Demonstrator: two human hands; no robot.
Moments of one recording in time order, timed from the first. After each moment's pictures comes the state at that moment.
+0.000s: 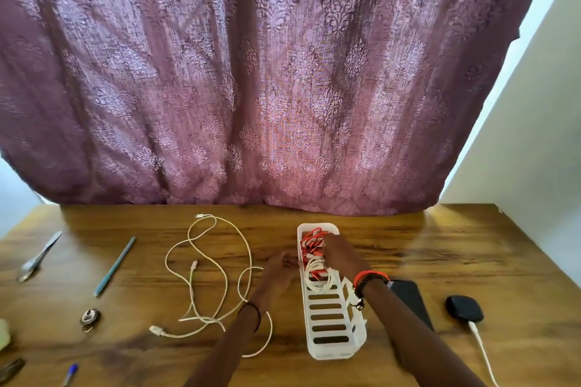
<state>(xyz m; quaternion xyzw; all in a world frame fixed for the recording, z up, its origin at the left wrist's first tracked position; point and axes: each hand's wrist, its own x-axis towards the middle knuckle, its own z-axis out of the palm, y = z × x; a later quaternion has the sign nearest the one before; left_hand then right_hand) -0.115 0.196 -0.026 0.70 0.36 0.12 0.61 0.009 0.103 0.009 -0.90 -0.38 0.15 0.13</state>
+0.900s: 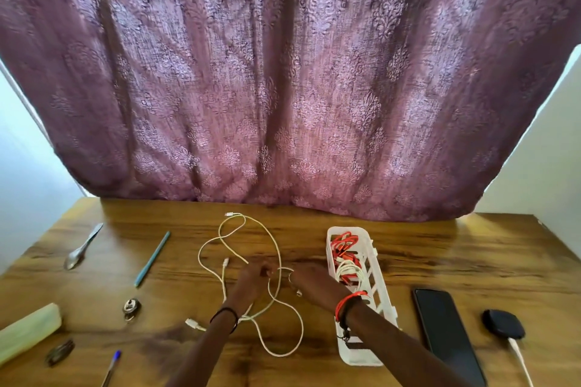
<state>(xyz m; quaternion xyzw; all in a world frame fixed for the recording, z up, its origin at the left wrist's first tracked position) -0.193 0.286 -0.065 0.82 0.36 0.10 0.45 -0.088 0.154 -0.003 -0.80 -0.57 0.18 0.06</state>
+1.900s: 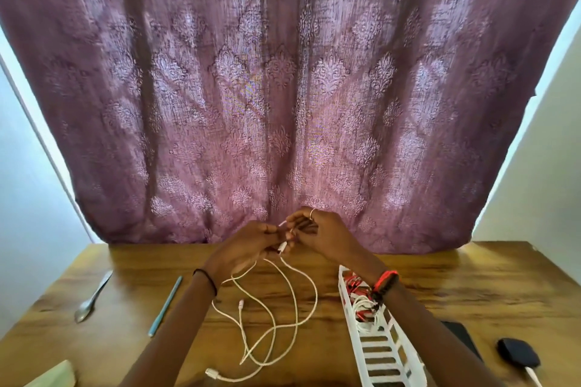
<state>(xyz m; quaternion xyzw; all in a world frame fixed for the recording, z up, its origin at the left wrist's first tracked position) -0.209 0.312 0.156 0.67 0.21 0.09 0.71 -0.083 0.193 0.157 -0.68 -0.55 0.12 0.47</state>
